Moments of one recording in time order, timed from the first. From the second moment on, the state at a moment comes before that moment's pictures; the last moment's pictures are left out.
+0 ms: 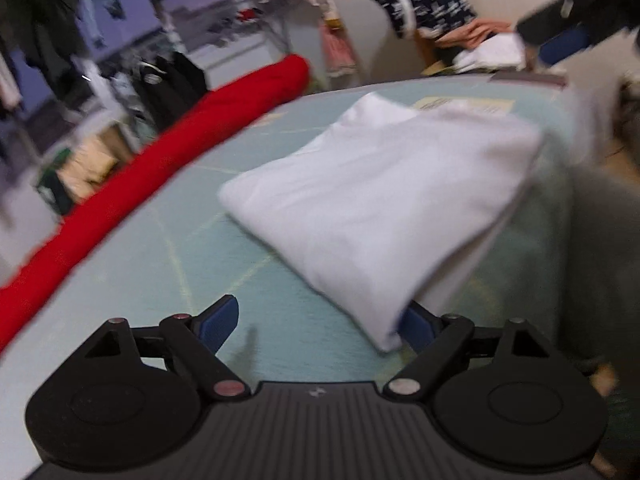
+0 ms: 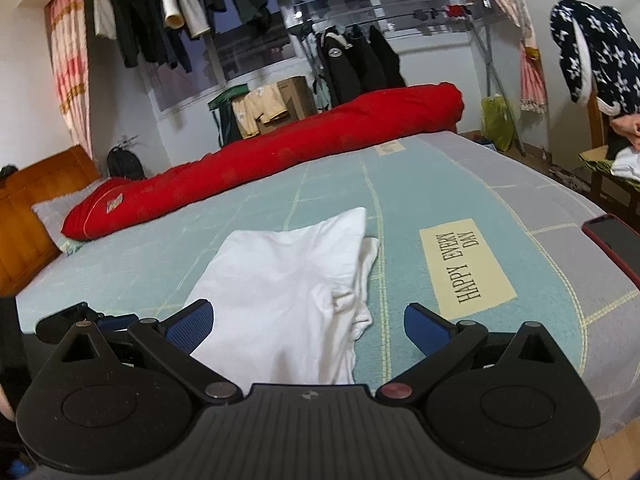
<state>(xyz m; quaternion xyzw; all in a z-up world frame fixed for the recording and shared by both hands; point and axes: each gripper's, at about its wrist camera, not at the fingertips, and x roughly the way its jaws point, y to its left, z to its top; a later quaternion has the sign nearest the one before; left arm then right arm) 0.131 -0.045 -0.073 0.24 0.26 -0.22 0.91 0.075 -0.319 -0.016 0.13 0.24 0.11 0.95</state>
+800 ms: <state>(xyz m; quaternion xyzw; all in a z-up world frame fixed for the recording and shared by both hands) 0.228 -0.054 -0.034 -0.02 0.28 -0.29 0.91 0.107 -0.324 -0.085 0.29 0.35 0.24 0.86</state>
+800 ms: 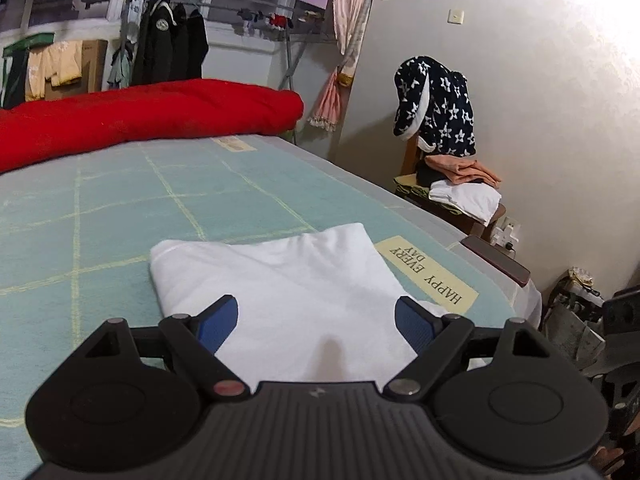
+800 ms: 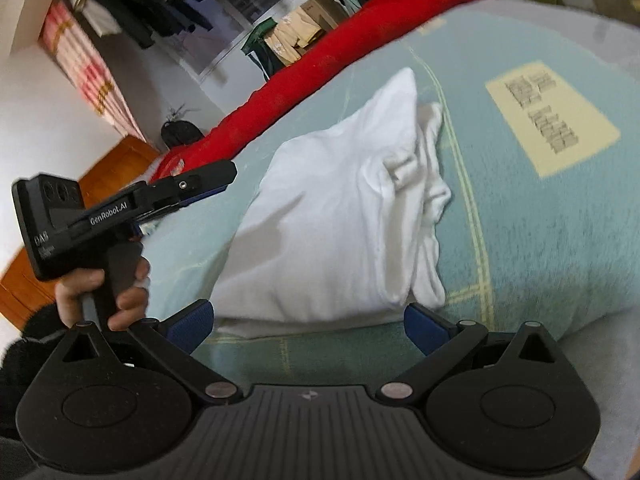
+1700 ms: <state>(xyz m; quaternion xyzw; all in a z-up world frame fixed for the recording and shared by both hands) 0.243 -0.077 -0.063 0.03 0.35 -0.28 0.90 0.134 -0.370 -0.093 0.34 0.35 0.19 0.85</state>
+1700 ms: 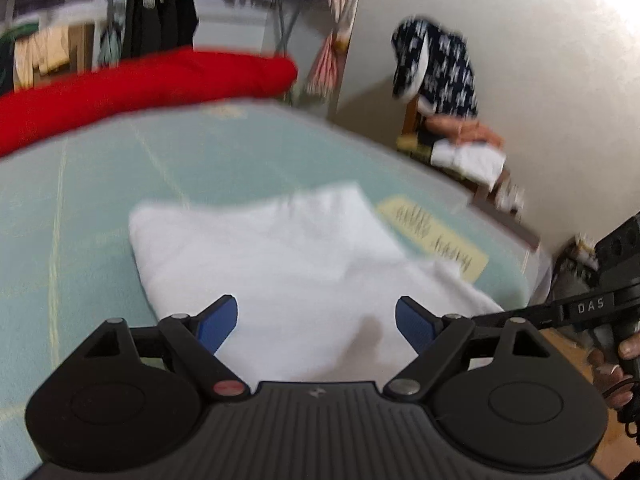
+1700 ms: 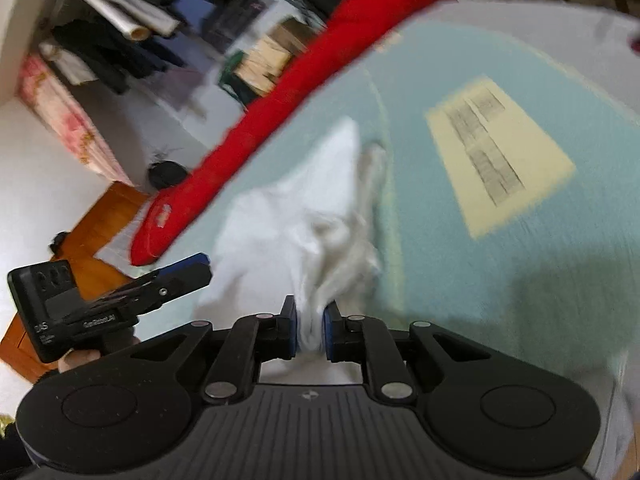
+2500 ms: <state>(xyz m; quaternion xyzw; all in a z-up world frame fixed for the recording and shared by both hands) 0.333 -0.045 -0.090 -0.05 0.40 -0.20 0.89 0.179 -0.300 -0.076 0.10 0.29 0.20 0.93</state>
